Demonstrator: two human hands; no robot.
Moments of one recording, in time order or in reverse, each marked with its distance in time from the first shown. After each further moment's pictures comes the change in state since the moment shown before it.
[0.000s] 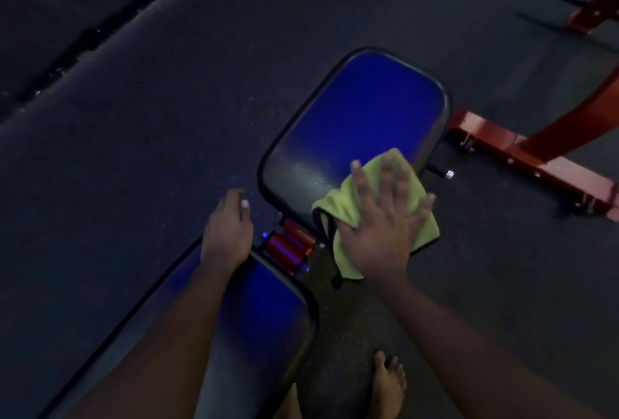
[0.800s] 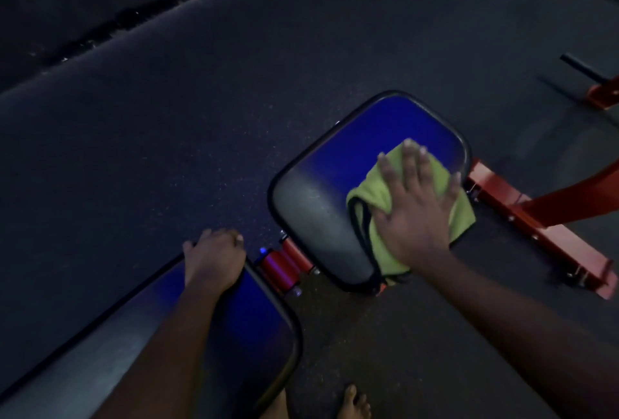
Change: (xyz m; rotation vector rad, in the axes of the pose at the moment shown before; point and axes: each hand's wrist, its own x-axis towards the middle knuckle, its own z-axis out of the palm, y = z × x) left_hand -0.002 -0.030 0.009 0.408 -0.154 -0.204; right_hand 0.102 0.039 -0.035 -0.230 -0.206 -0.291
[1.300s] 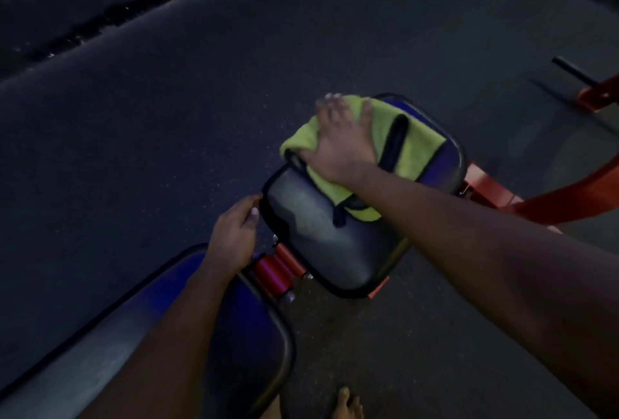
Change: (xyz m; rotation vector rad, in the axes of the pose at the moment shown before) left_hand 0.013 0.042 -0.020 -0.725 0.089 0.239; right_hand 0.142 -0.084 -0.009 -0.097 -0.169 -0.160
